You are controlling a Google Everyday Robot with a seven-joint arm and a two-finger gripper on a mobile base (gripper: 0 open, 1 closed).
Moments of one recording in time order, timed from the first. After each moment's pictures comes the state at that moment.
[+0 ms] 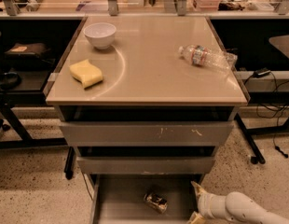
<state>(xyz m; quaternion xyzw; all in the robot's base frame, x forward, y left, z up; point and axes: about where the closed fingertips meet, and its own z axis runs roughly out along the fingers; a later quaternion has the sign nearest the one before) 0.442 -0.201 0.281 -0.57 0.74 0.14 0.33</state>
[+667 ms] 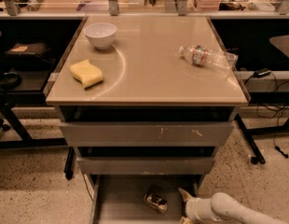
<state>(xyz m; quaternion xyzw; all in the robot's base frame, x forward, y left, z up) 0.433 -0.160 0.218 -0.58 0.73 0.19 0.31</state>
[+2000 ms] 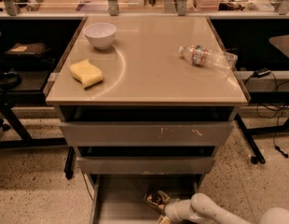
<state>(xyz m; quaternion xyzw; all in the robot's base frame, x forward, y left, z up) 0.458 -0.059 0.148 -0.52 0.72 0.31 0.35</state>
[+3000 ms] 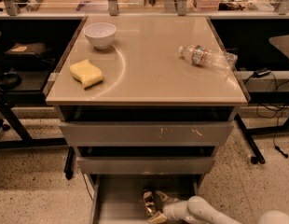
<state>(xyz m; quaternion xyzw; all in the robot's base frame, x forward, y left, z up) 0.483 -0.058 0.129 -0.50 0.74 0.26 0.38</state>
